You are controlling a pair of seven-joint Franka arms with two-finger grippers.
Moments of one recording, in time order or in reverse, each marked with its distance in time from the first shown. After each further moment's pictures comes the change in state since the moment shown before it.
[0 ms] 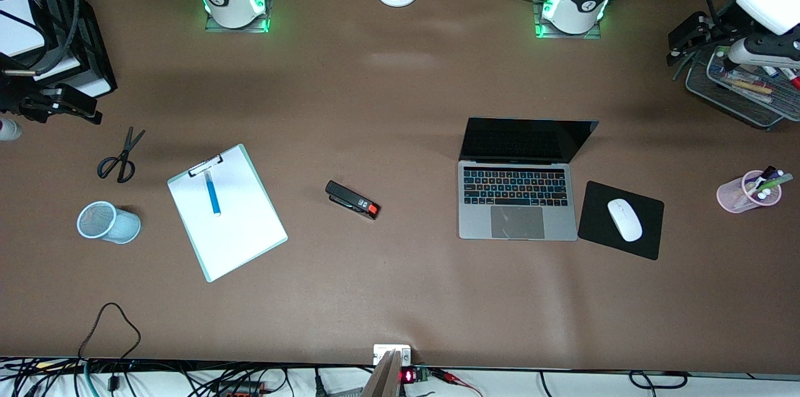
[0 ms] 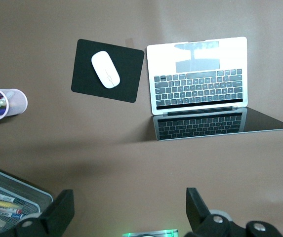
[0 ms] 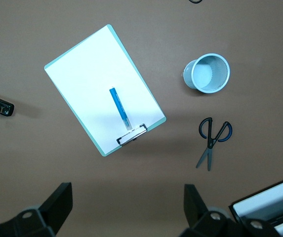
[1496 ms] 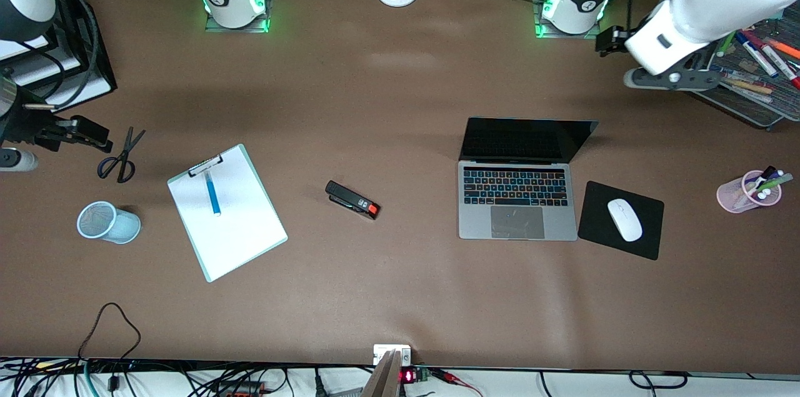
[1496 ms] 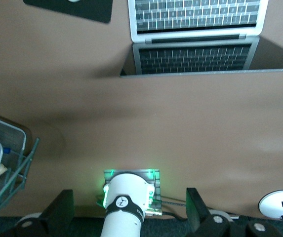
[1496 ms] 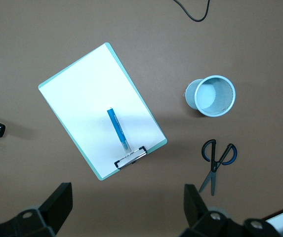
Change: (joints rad) left arm -0.011 0.113 -0.182 -0.039 -0.002 -0.214 -0.235; right arm 0.002 0.089 0.001 -0.003 0.003 0.128 0.000
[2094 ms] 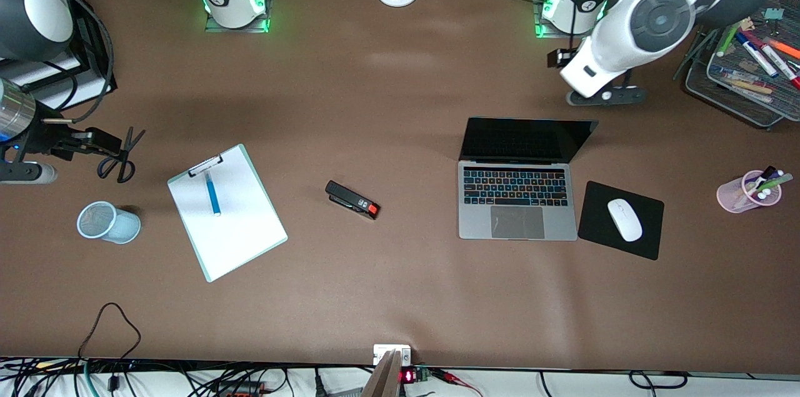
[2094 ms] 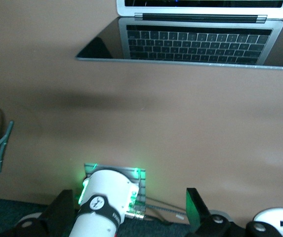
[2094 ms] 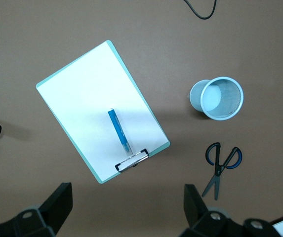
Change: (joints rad) left arm -0.004 0.034 -0.112 -0.191 -0.020 0.165 -0.199; right arm 0.004 0.038 0.005 0.000 0.000 0.019 0.000
